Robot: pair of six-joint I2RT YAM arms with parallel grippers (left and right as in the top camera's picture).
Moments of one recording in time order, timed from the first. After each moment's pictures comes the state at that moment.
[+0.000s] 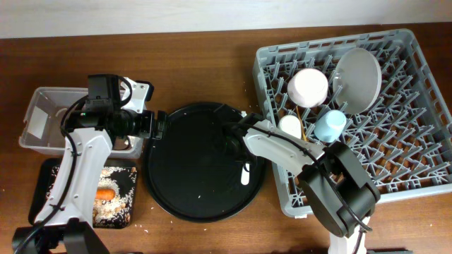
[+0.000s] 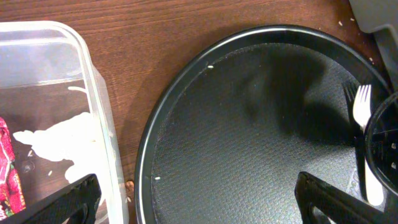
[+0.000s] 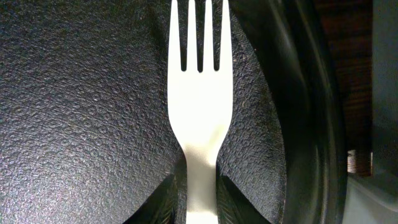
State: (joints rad) left arm 0.04 1.55 1.19 -0.75 0.31 0.19; right arm 0.67 2.00 1.33 -0.84 0.13 0.84
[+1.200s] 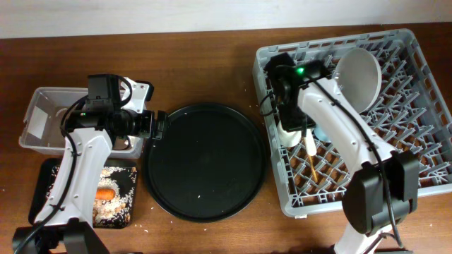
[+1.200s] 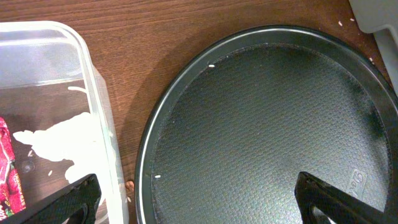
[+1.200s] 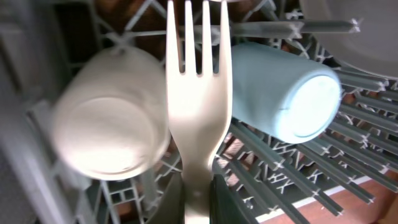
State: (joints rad) left arm 0.04 1.55 1.19 -0.75 0.31 0.19; right arm 0.34 1.89 1.65 -1.37 0.34 0.30
